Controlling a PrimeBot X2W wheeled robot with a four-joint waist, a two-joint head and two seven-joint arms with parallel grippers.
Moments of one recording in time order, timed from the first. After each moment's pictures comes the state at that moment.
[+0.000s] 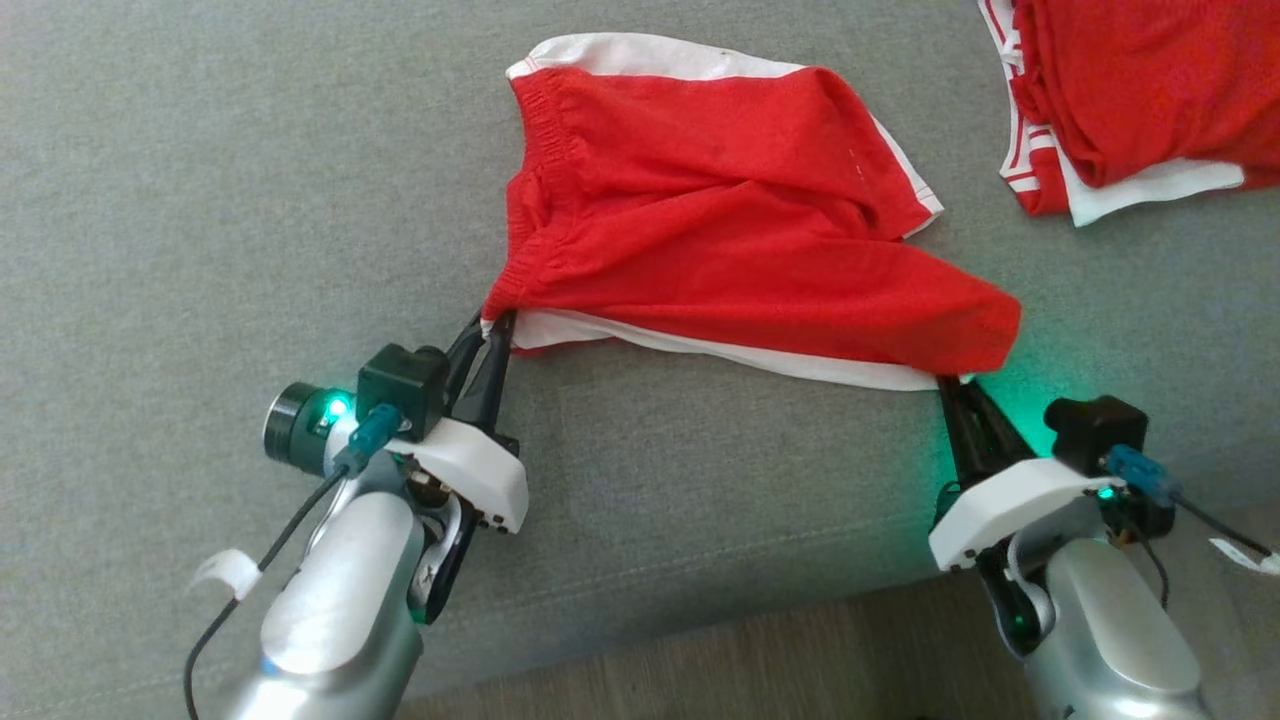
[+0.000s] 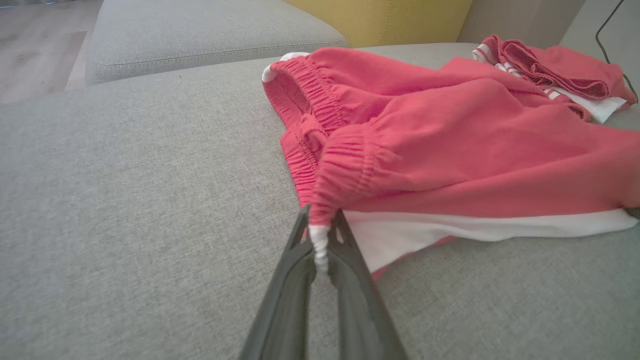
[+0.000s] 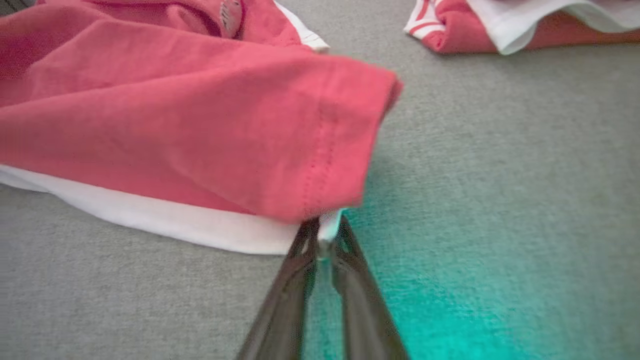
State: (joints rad) left arm -0.41 0.11 -0.48 0.48 -0.22 0.02 -0.25; right arm -0.32 -0.05 0.01 0.65 0.19 0.13 -0.26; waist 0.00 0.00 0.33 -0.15
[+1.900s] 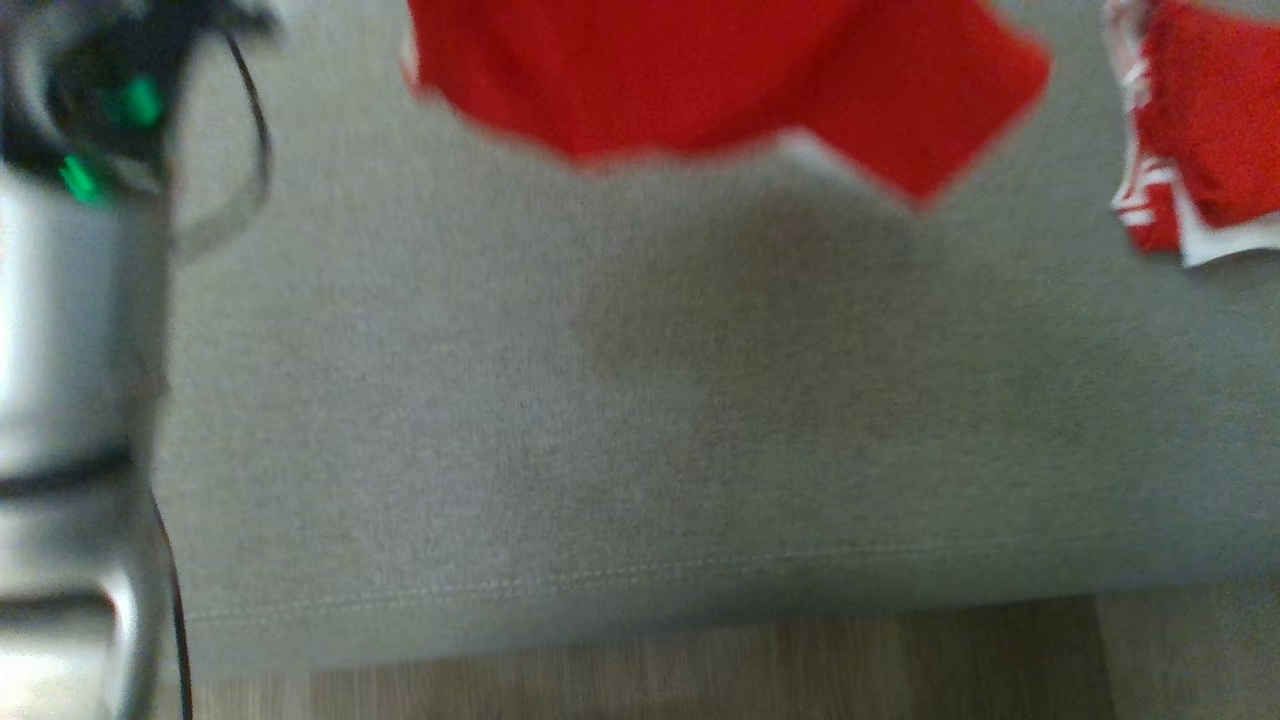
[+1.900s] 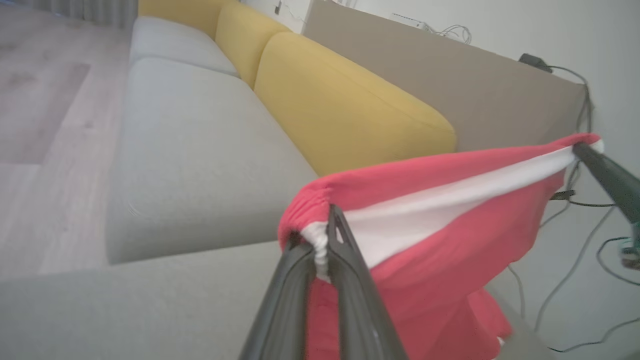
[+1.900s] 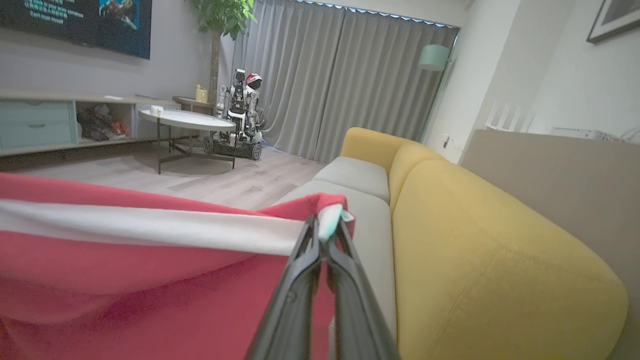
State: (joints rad) left arm -0.93 0.21 -0.23 0.03 -0.79 0.08 0.57; right arm -1.05 -0.32 0.07 0.08 0.34 0.13 0.35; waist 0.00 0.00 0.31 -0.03
